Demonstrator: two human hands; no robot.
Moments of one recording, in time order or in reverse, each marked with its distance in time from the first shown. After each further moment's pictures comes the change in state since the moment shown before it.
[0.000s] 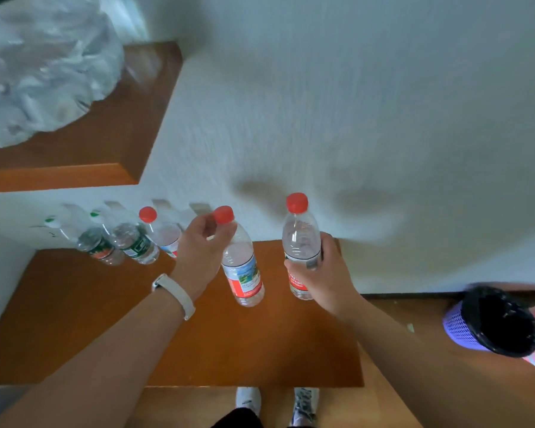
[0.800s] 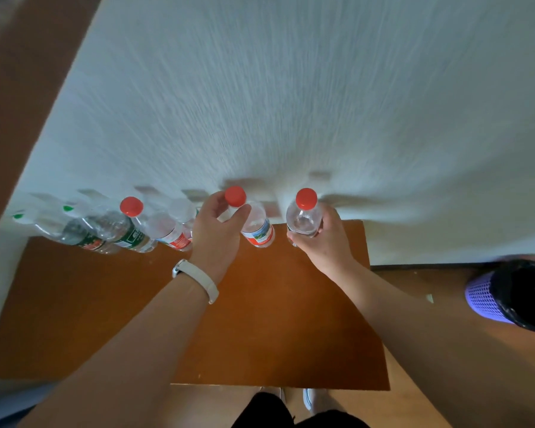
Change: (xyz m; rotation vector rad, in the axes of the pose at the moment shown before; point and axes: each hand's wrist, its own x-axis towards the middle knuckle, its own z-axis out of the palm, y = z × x) left_hand 0.058 -0.029 0.048 -0.081 0.080 -0.155; right_hand 0.109 0.089 0.044 -0.135 0.082 -0.091
